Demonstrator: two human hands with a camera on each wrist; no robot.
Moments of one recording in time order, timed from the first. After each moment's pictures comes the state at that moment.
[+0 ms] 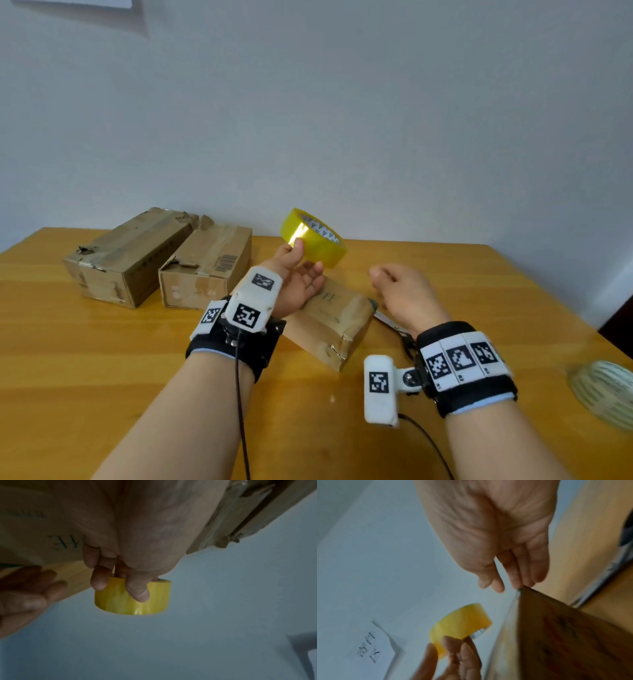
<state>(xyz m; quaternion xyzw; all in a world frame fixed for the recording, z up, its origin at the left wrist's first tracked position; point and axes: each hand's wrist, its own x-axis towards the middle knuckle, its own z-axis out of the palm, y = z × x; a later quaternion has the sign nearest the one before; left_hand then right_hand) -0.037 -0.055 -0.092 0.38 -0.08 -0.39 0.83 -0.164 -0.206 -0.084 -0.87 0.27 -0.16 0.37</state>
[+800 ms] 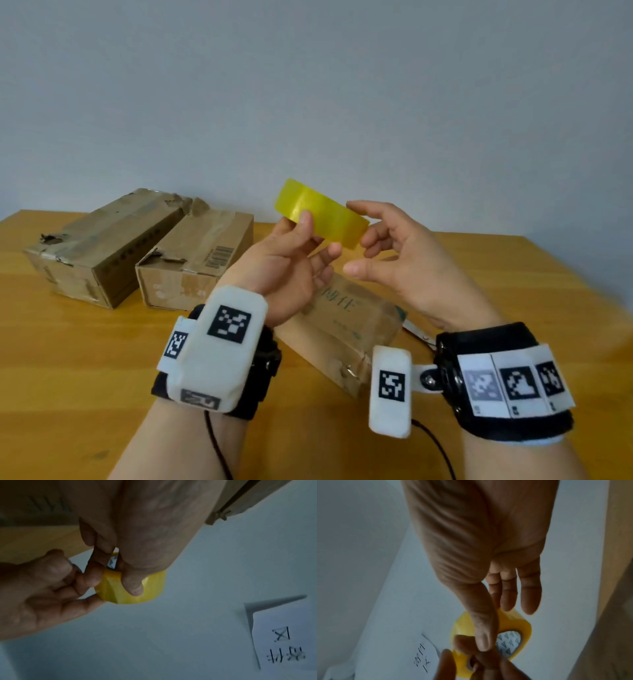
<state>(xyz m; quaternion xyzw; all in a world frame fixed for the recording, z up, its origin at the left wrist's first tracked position) -0.031 -0.047 -0.083 0.35 -0.19 -0.38 0.83 -0.127 -0.202 -0.066 -0.86 0.04 -0.21 0.47</state>
